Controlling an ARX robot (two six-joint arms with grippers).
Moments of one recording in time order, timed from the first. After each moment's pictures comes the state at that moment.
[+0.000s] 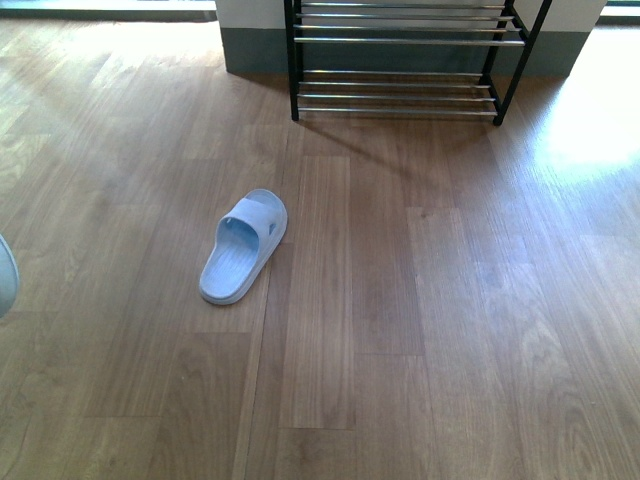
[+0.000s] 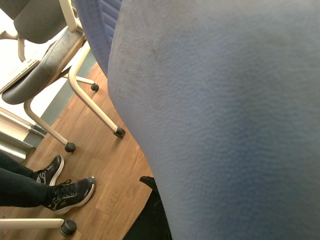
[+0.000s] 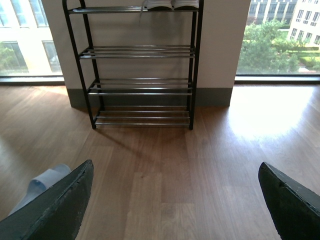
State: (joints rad) left arm -0.29 1.29 0.29 0.68 -0.84 0.32; right arm 0.00 0.00 0.02 0.00 0.00 0.00
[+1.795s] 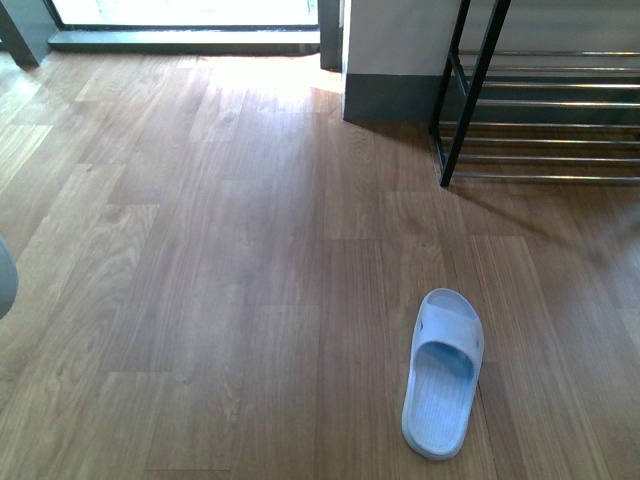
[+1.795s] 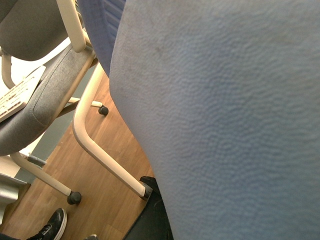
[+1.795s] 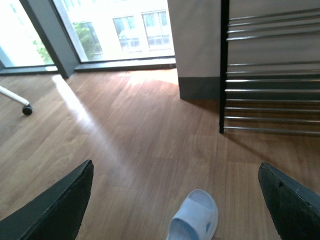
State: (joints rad) left arm -0.29 1.29 0.29 0.68 -0.83 0.32; right arm -0.02 0.32 0.03 0.15 -0.31 0.11
